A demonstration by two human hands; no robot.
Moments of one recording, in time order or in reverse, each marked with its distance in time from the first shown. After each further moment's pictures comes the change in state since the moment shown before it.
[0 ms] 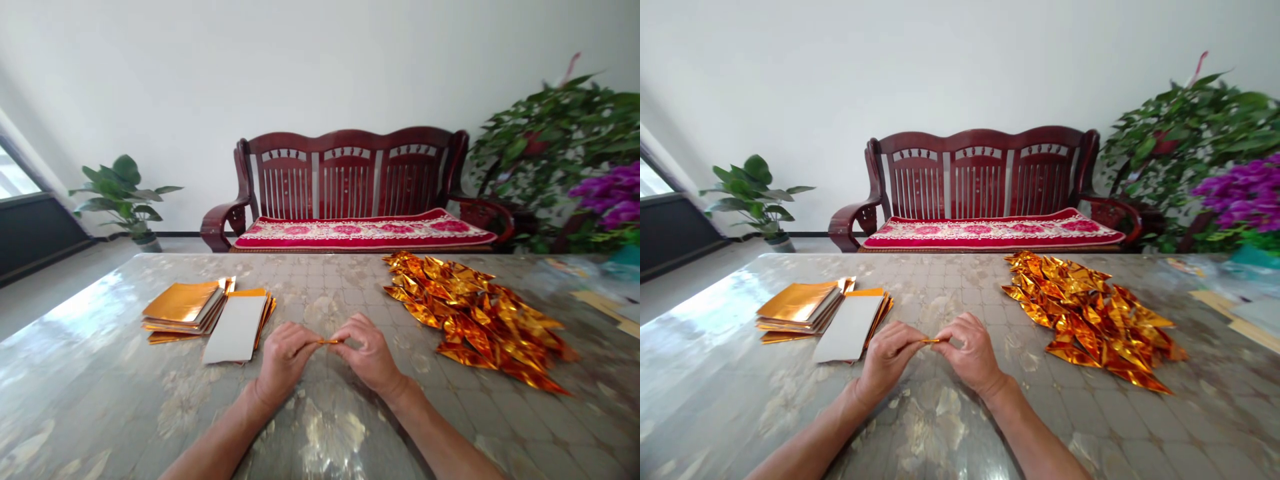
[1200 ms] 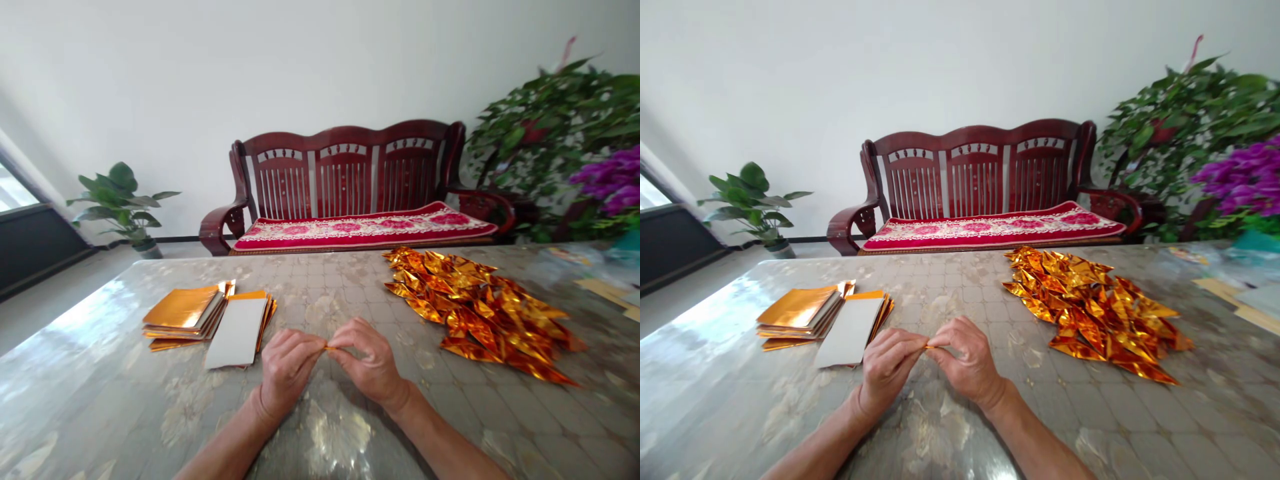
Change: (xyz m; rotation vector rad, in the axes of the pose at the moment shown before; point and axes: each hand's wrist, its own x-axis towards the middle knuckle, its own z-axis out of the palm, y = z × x) left_hand -0.006 0.007 -0.002 0.023 0.131 0.170; right_hand 0.000 -0.024 0.001 0.076 0.107 -0.151
